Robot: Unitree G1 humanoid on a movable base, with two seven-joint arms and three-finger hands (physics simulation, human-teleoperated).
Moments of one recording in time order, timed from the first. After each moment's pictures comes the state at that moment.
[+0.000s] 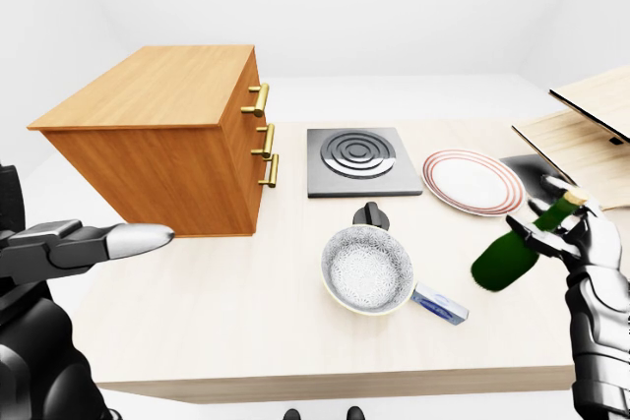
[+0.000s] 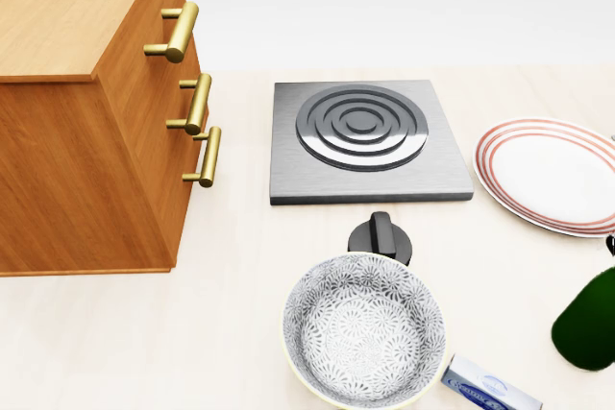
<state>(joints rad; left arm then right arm) -0.18 0.31 0.54 -0.85 -0.36 0.09 -0.05 -0.19 -0.50 -0.53 0.46 0.21 -0.09 0.13</state>
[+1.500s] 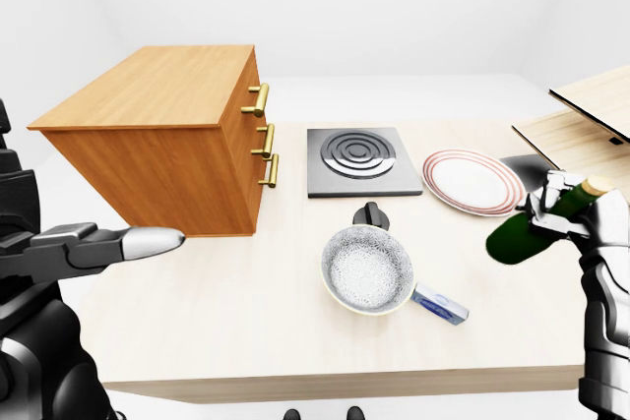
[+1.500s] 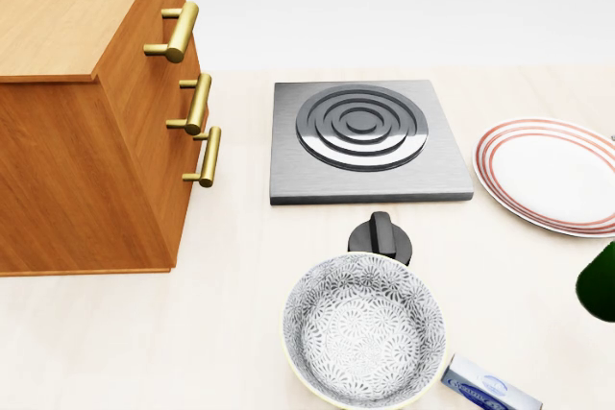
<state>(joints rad) -0.16 0.29 0.52 -0.85 -0.32 0.09 -0.08 -0.19 -0.48 -0.56 0.13 0.10 0.09 0.27</state>
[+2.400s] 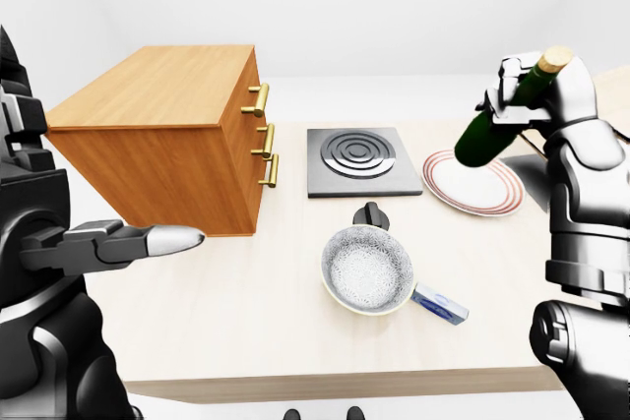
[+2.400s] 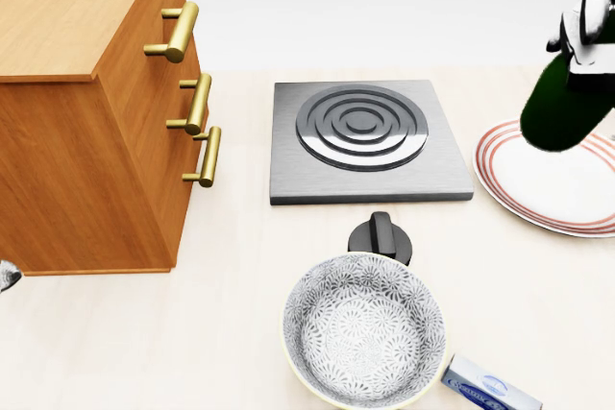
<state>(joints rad) -0.16 0.25 0.45 -0.84 -0.28 0.09 -0.08 -0.76 -0.57 -0.32 0.33 0.00 0.09 0.32</state>
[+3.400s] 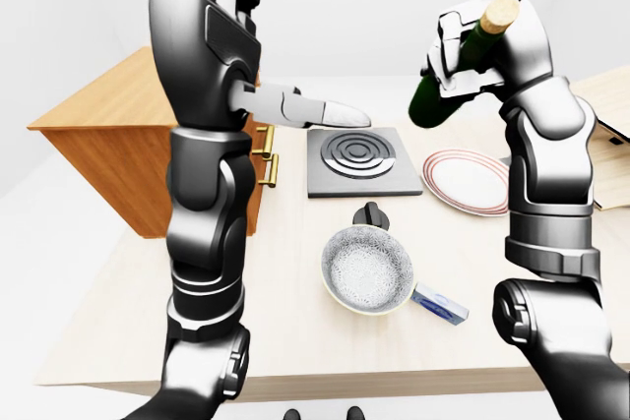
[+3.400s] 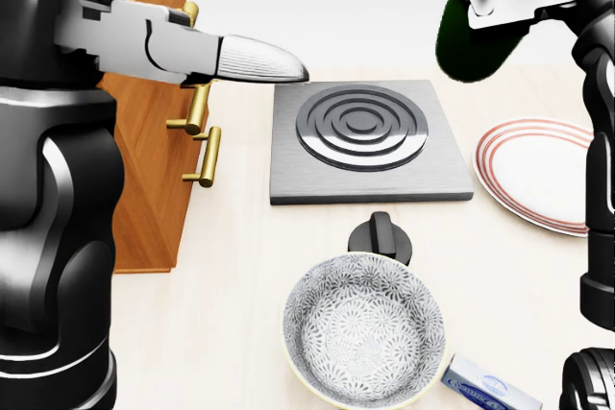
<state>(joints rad) -0.80 0.06 0.01 -0.35 -0.14 0.09 0.02 -0.92 -0.42 -0.19 0.17 -0.09 0.09 0.40</state>
